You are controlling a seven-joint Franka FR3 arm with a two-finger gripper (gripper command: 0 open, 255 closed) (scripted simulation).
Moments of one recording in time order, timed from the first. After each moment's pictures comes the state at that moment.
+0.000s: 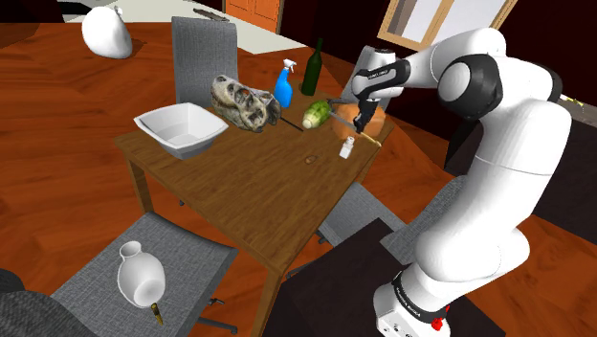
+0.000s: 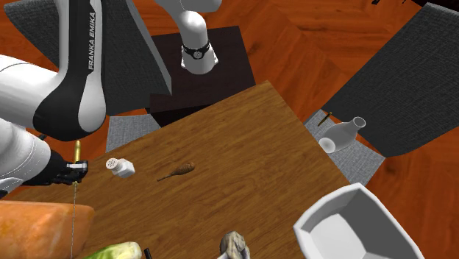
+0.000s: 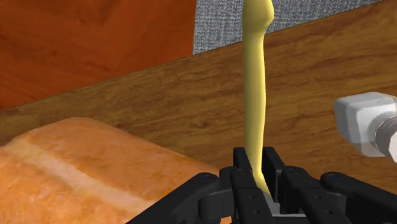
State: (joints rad) arm -0.40 0.34 -0.14 -1.80 -0.16 2.23 -0.54
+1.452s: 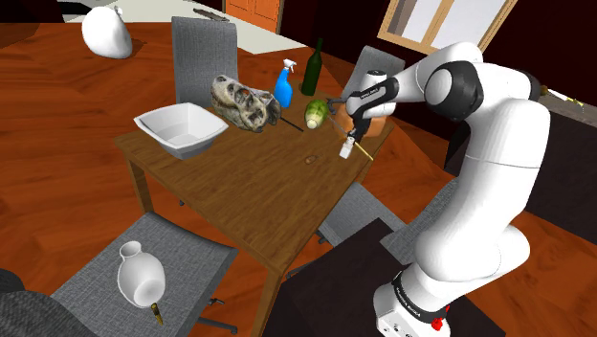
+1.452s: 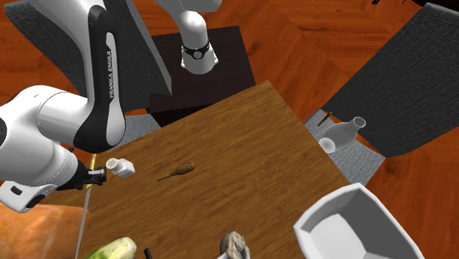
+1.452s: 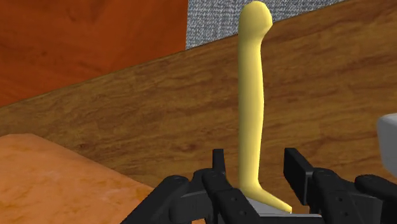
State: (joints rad) arm -0.41 0.44 -0.14 -1.85 -0.17 2.39 -0.52
